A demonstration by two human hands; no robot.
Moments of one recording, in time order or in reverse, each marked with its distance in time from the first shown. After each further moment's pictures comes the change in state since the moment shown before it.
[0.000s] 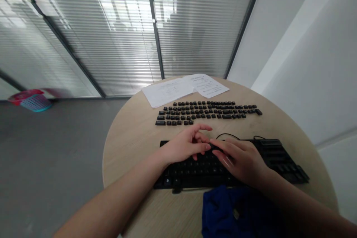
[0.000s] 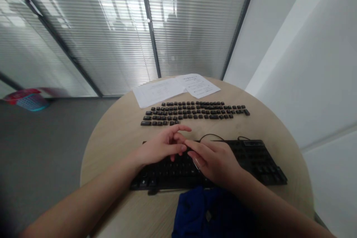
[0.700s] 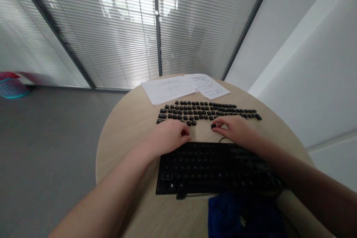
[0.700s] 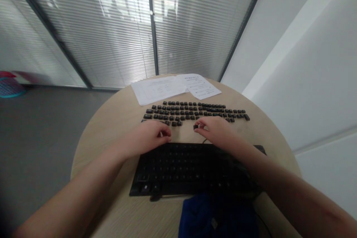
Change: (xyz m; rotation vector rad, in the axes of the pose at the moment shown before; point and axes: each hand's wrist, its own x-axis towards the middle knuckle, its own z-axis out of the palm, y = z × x) left_hand -0.021 0.036 -0.050 1.129 0.198 -0.108; right_hand 0.070 0.060 0.011 -0.082 -0.547 0.402
